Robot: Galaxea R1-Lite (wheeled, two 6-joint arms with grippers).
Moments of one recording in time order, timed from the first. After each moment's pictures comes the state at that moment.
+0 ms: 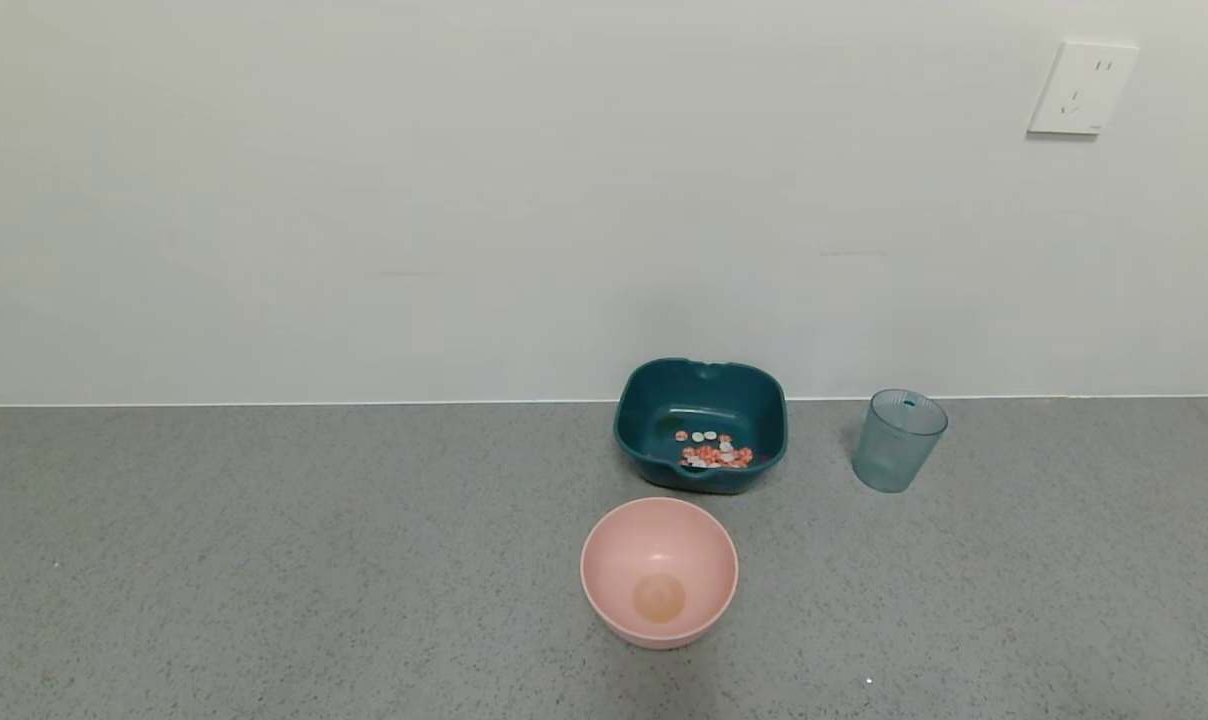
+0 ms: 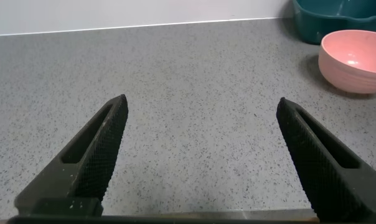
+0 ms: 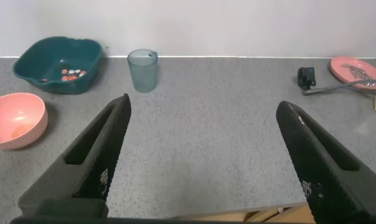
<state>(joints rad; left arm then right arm) 0.00 0.00 0.00 0.00 -0.02 0.04 -0.10 0.43 -1.00 0.62 -0.05 -0.04</state>
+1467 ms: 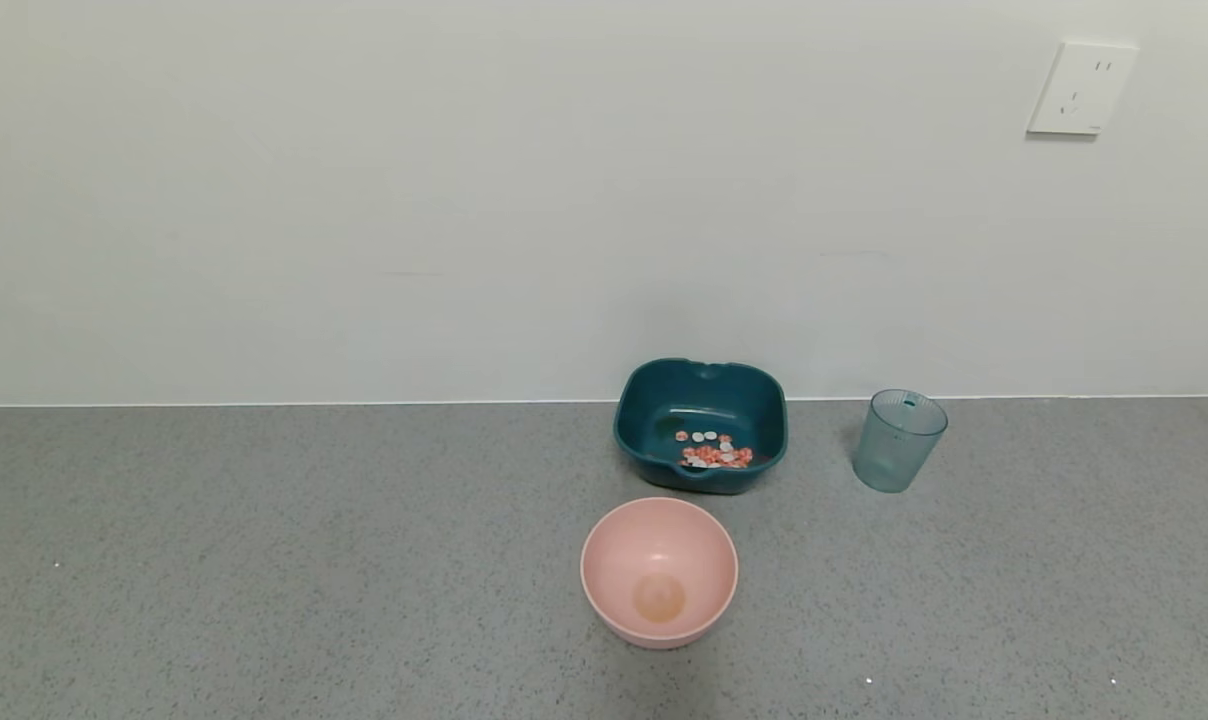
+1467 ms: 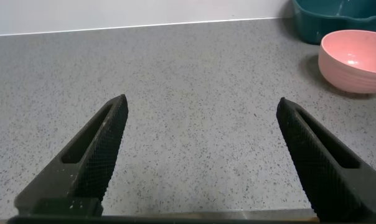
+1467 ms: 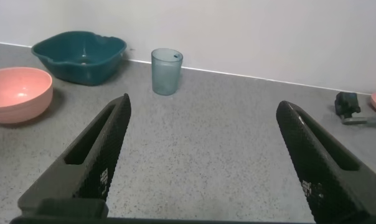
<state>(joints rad) 0.00 0.00 0.00 0.00 -0.02 0.04 -0.01 0.00 -0.25 0.11 0.00 -0.11</state>
